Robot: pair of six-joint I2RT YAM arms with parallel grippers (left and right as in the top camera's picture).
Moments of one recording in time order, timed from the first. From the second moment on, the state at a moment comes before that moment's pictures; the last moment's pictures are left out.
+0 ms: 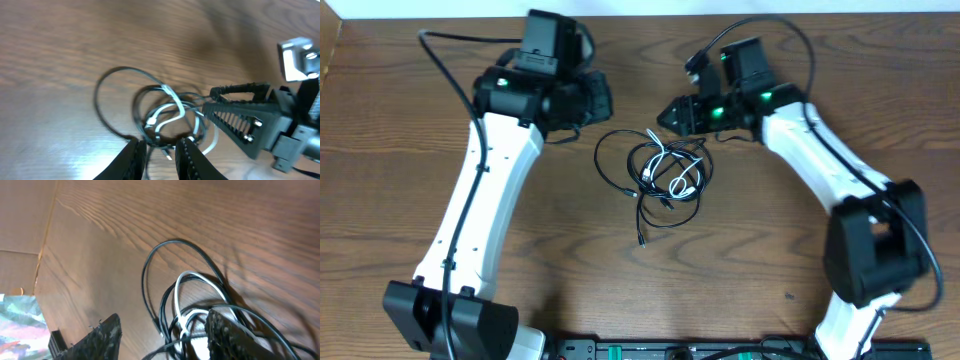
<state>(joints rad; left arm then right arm) -0.23 1.65 1.68 -1.06 0.22 -0.44 0.36 1.96 1.48 -0.46 -0.66 0.29</state>
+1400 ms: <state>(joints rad) -0.18 1.65 1.53 -0.99 0.30 -0.37 0.23 1.83 1.48 -0.13 -1.18 0.40</state>
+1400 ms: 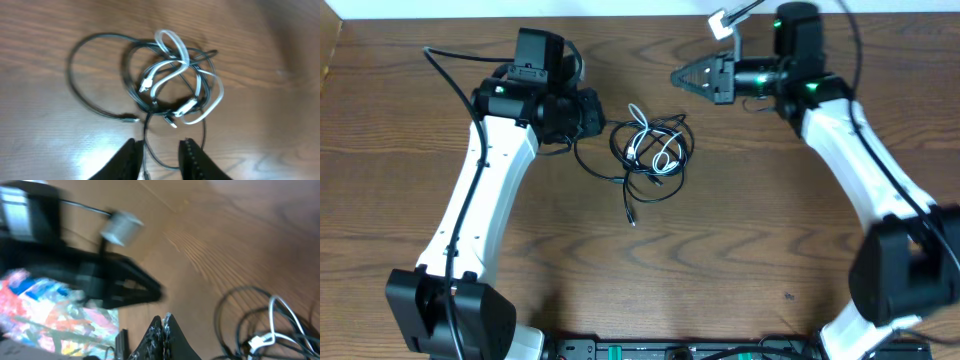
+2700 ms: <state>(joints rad) -0.10 1.65 1.46 -0.94 0.30 -0.35 0.43 2.29 1.48 0.19 -0.95 0.48</state>
